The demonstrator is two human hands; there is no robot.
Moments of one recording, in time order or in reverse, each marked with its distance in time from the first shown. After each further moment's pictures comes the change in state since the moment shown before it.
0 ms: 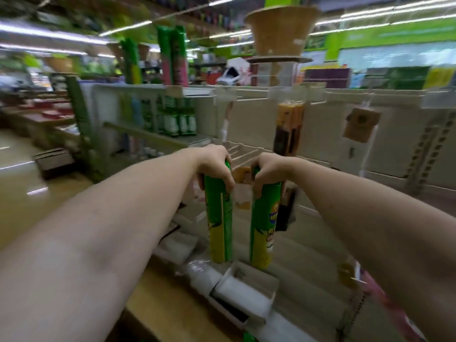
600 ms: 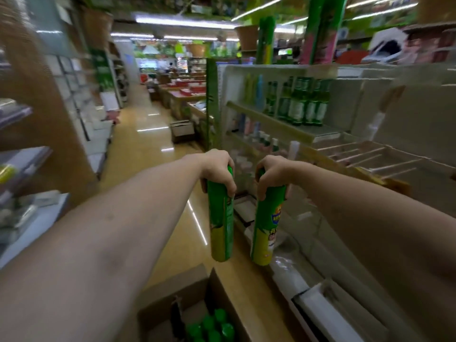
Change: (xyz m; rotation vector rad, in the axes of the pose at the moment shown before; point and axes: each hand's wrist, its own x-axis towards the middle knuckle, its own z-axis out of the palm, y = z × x) left_hand -0.107 -0.267 -0.026 -0.117 0.075 -0.533; right_hand 0.125 -0.265 0.120 -0.115 -0.224 -0.412
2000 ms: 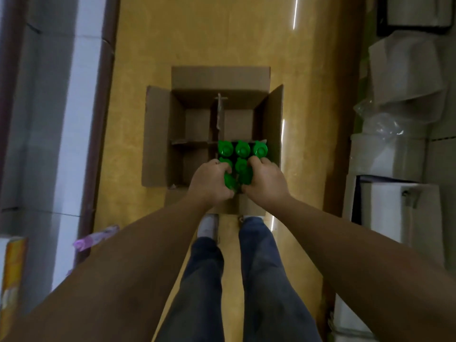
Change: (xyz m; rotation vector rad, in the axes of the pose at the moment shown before) left_hand 0.077 -0.253 0.549 -0.422 -0.079 -0.670; right_hand 0.191 0.090 0.568 0.056 -0.458 -0.337
